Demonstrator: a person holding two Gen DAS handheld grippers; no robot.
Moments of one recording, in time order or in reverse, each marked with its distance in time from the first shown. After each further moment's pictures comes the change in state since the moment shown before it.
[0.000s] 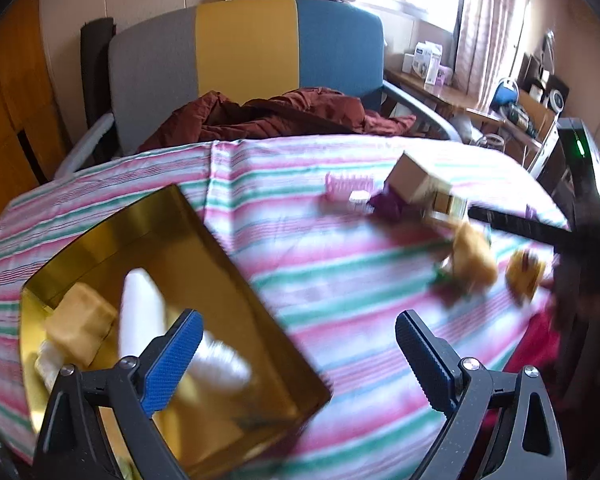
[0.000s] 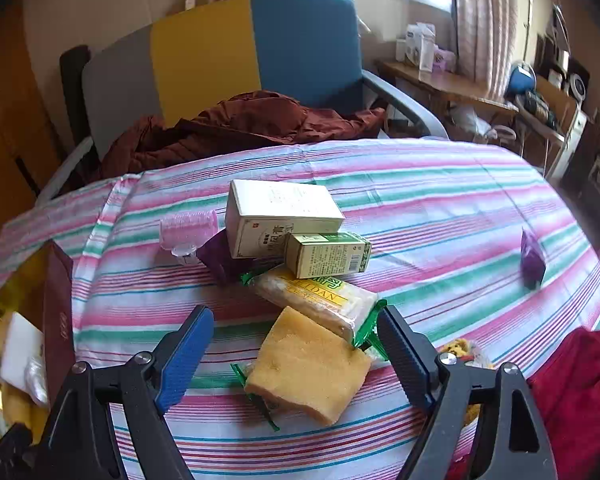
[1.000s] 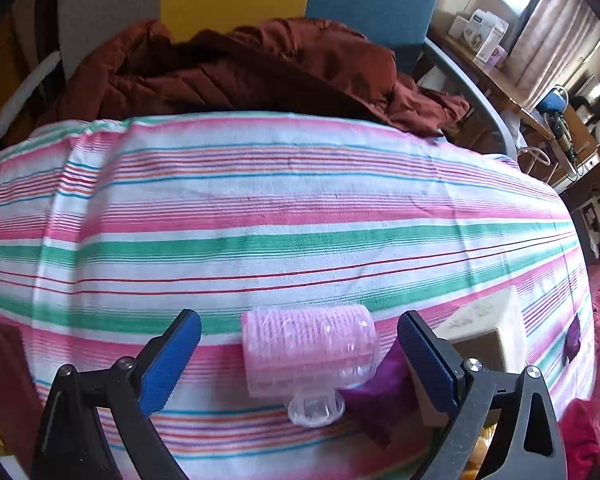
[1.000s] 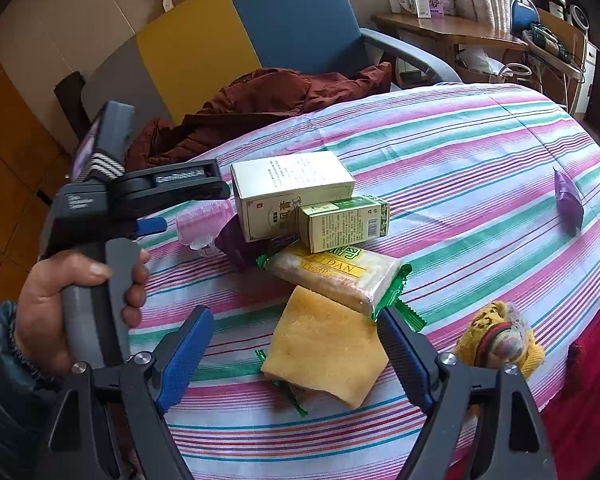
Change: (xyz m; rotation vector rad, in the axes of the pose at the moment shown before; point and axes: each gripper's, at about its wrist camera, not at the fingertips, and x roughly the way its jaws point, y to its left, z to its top) left arm 0.242 -0.048 0.152 -0.158 0.277 -0.039; right arm 0.013 -0.015 -0.001 0.124 0.112 0.158
